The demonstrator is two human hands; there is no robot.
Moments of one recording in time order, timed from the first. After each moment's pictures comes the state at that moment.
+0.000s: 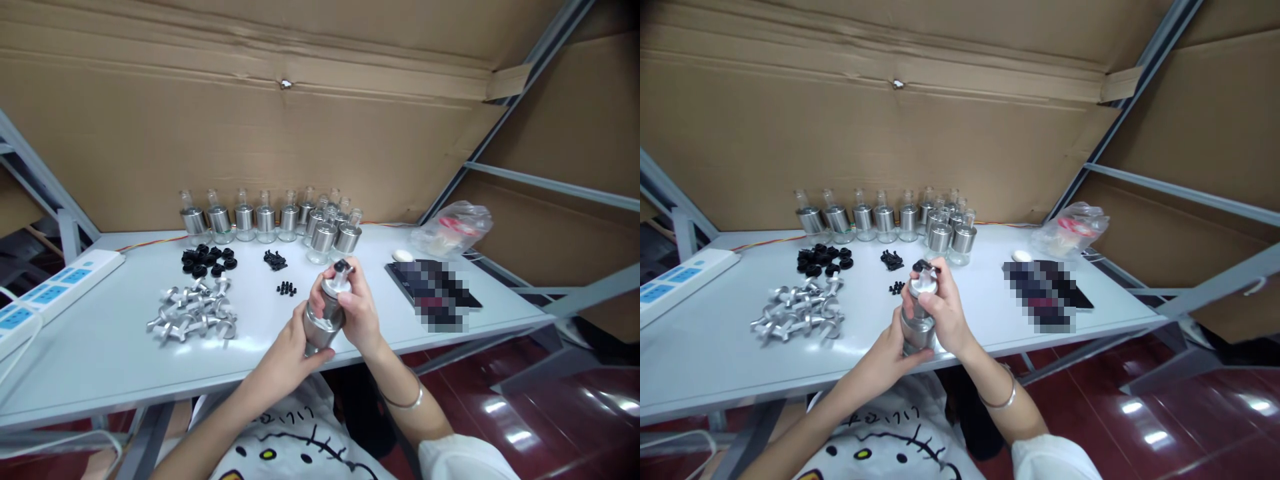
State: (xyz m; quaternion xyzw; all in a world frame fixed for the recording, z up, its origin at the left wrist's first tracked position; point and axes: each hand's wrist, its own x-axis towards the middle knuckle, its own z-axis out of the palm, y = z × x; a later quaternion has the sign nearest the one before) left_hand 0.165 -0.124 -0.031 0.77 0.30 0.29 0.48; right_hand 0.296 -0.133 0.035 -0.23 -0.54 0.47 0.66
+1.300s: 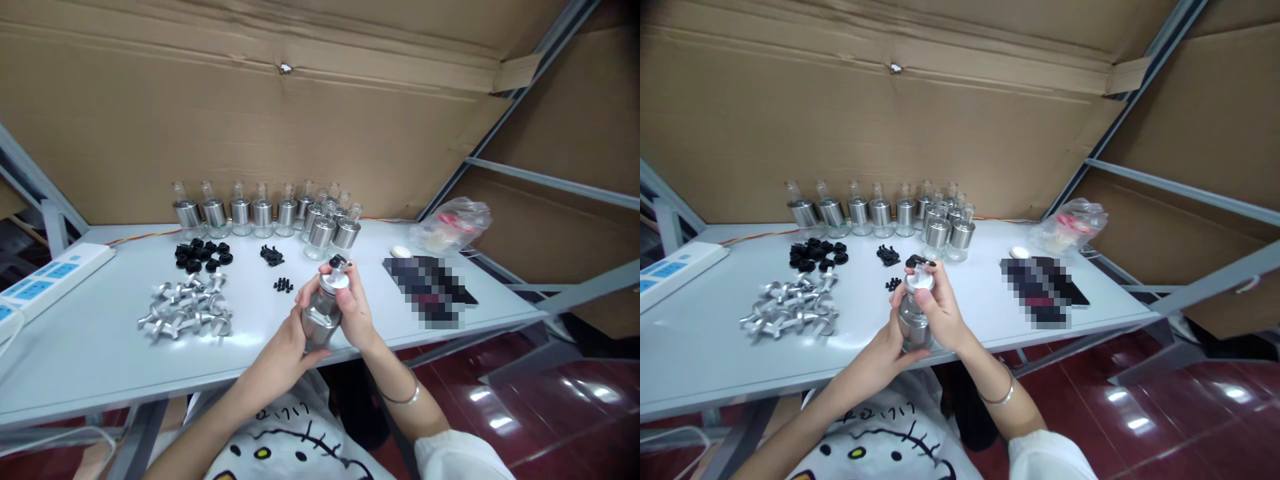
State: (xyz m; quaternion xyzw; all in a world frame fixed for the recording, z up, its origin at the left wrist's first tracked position) left_hand 0.166 -0.124 -0.031 0.79 0.31 0.26 0.46; right_hand 0.300 -0.130 0.025 -0.27 -0.58 0.43 0.64
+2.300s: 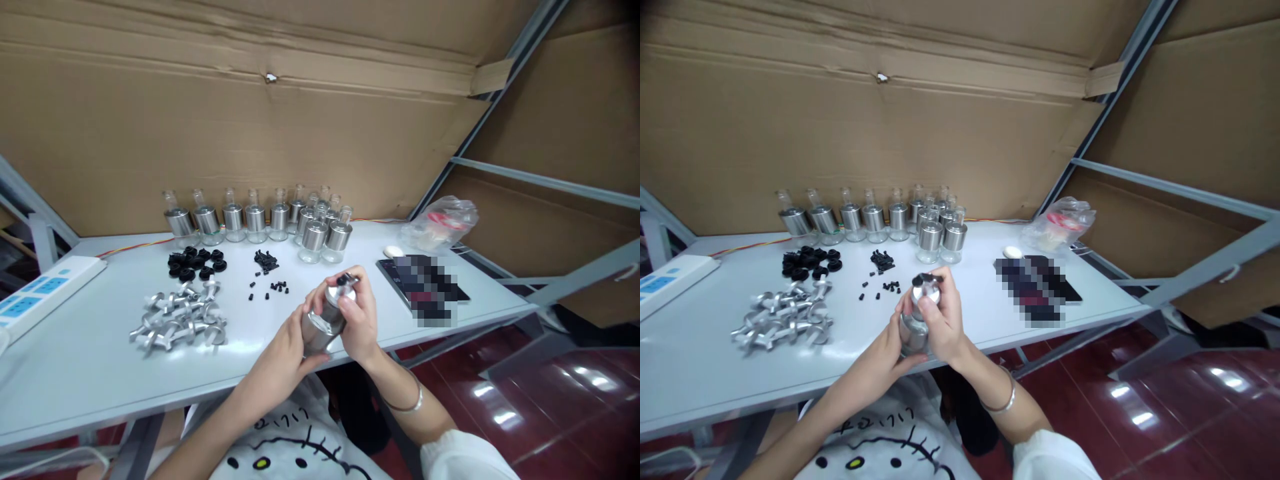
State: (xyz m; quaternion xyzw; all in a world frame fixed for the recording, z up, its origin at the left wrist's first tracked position) left_hand 0.167 -0.126 -0.034 0.83 0.30 0.26 0.40; right_hand 0.299 -0.144 0.025 -0.28 -0.56 0.34 0.70
